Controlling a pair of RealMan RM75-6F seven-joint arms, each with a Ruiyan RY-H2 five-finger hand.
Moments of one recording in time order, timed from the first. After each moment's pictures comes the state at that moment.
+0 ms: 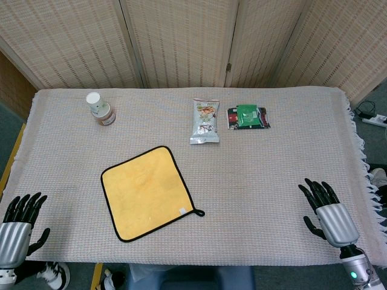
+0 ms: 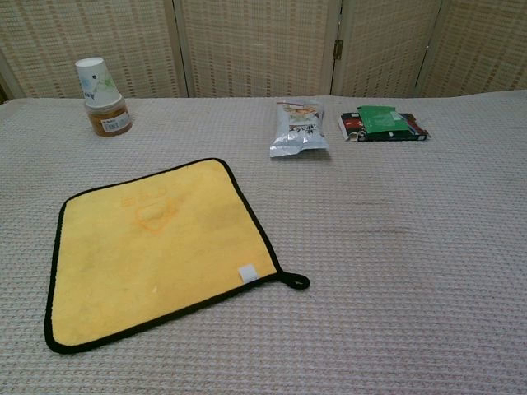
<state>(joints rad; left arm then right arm) 0.00 -1.18 0.02 -1.56 1.64 1.62 0.16 0.11 -1.17 -0.04 -1.56 -1.65 1.43 -0.06</state>
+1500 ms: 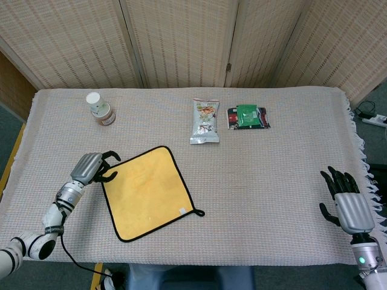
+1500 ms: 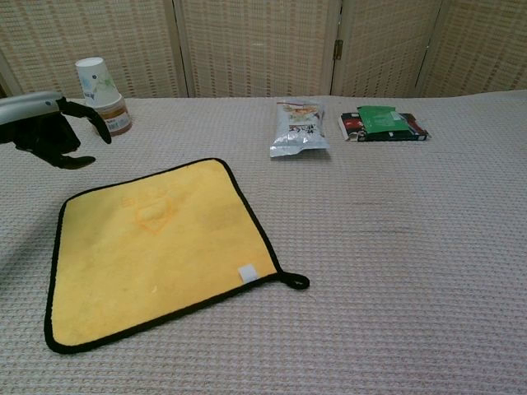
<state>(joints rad) -0.63 -1.43 -0.21 -1.17 1.41 0.87 -0.42 0.13 -1.17 0.05 -1.54 -1.44 1.36 -0.05</state>
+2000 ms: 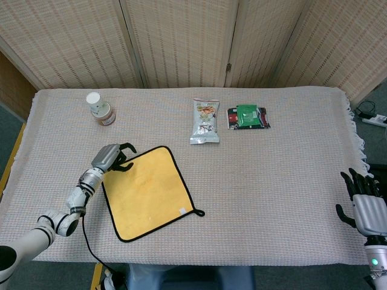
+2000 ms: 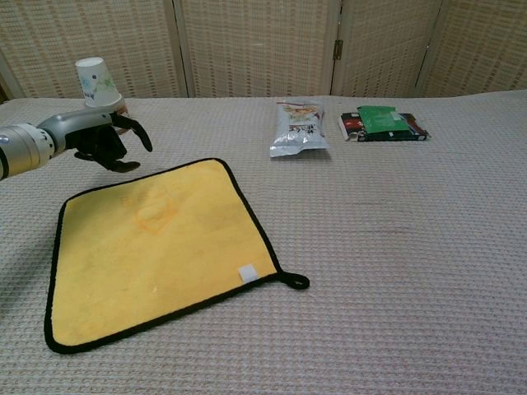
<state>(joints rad) -0.81 -1.68 -0.18 -0.76 1.44 0.73 -0.68 0.09 -1.15 0.07 -1.51 -1.36 1.37 -0.02</state>
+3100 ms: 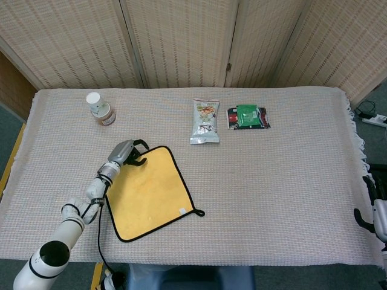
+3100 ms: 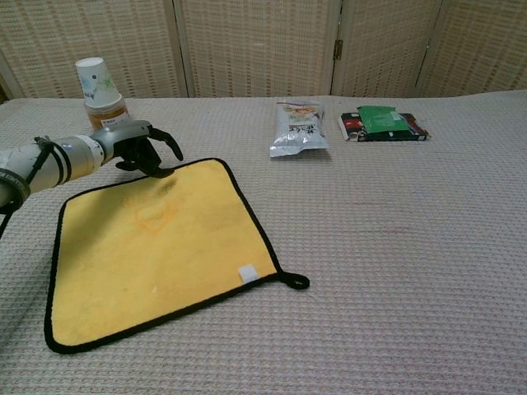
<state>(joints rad) -0.97 -1.98 -0.08 -0.23 1.50 0.61 -1.09 0.04 -1.12 0.08 -1.48 -1.30 1.36 0.05</state>
